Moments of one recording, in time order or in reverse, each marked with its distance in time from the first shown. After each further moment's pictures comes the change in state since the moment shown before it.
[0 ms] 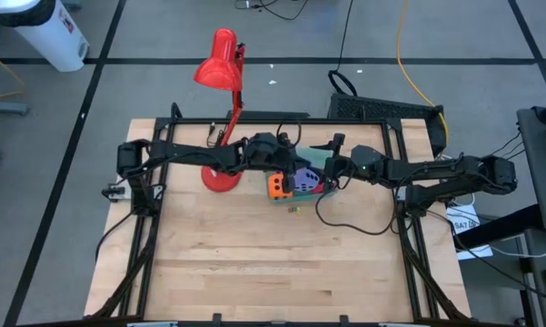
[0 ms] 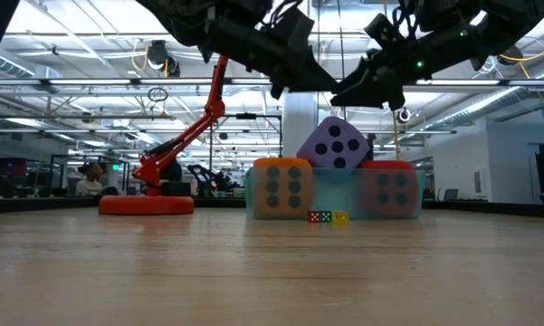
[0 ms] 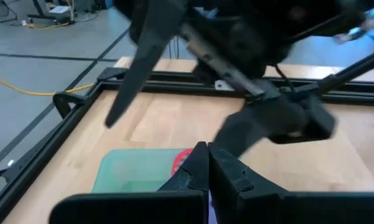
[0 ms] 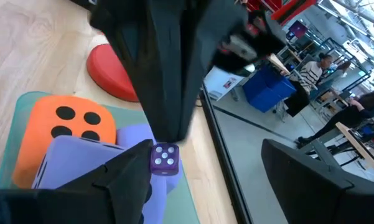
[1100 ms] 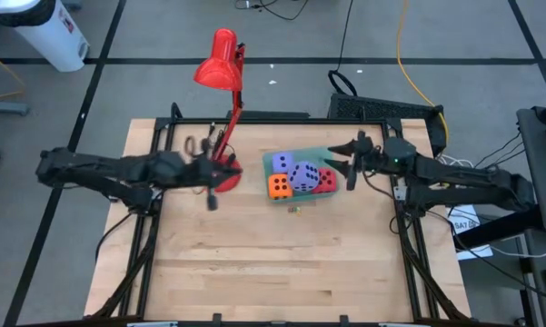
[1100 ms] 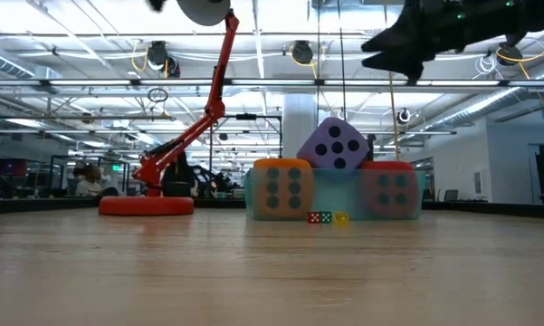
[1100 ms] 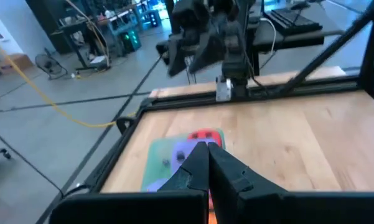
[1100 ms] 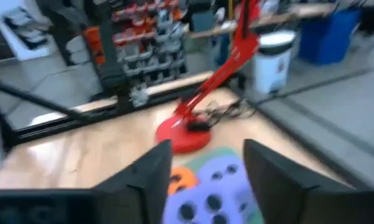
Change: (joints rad) left arm -0.286 -0.848 -0.388 -0.351 -0.369 0.104; right arm -0.078 -0.363 0.000 -0.260 -0.222 0.728
